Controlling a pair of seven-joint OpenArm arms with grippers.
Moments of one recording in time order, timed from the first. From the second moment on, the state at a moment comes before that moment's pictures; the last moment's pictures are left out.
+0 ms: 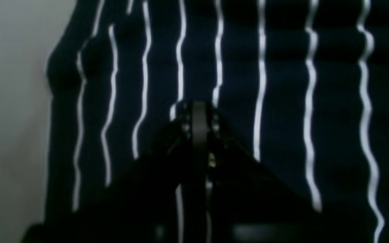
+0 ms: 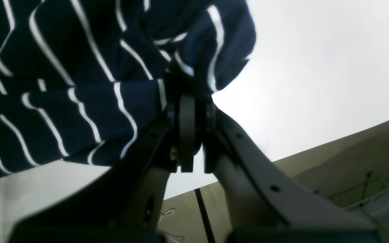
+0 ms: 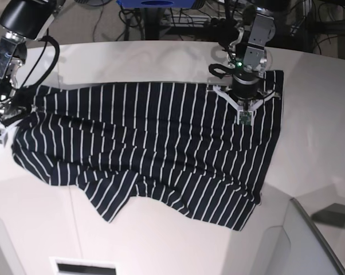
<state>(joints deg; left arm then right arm) 11.5 -9.1 7.0 70.1 1.6 11.9 10.7 -1.5 2.2 29.7 92.1 -8.9 14.5 -67.9</state>
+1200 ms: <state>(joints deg) 12.4 -12.6 6.8 72.1 1.1 11.9 13.0 29.7 4.2 3.7 55.3 -8.2 -0.4 -51.0</state>
